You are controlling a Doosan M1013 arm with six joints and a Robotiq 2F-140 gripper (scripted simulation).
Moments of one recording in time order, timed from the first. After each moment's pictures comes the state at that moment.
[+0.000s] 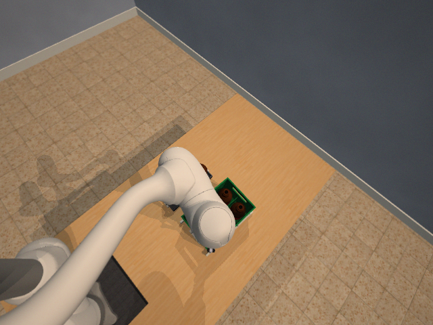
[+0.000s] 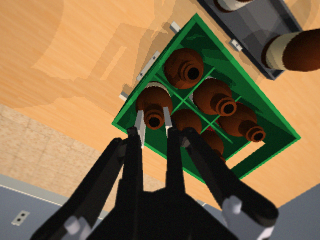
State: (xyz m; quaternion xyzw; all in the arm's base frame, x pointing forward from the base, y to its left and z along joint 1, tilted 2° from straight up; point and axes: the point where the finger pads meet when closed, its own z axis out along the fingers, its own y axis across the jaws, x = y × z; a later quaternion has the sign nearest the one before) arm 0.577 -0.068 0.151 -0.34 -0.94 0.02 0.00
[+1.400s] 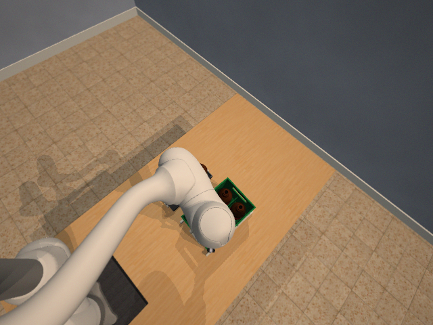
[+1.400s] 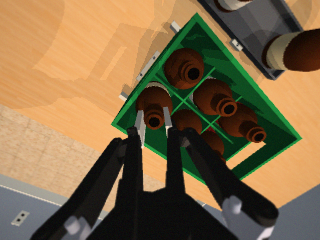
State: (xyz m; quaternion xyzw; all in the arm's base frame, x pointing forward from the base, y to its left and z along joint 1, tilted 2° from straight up) arm 0.577 -0.068 0.149 -0.34 -0.94 0.02 0.00
